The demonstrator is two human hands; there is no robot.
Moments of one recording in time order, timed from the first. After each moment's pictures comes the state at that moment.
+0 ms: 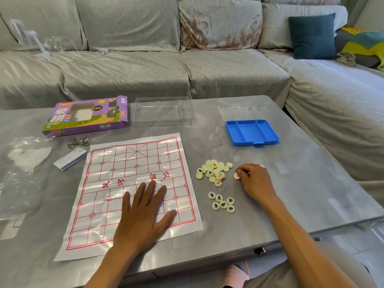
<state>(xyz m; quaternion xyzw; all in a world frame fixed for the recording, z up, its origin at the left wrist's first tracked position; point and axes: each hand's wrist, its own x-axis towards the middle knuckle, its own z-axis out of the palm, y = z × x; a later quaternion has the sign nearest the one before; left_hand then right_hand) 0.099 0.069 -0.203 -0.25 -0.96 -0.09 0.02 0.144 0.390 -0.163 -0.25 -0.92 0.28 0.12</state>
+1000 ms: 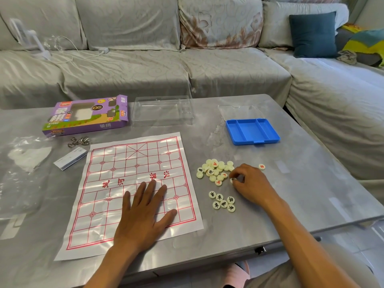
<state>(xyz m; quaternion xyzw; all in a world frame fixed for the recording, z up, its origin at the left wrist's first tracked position) 0.099 0.069 -0.204 -0.25 -0.96 -0.09 0.02 0.147 0.383 -0.155 -0.16 -0.96 0.23 0.02</state>
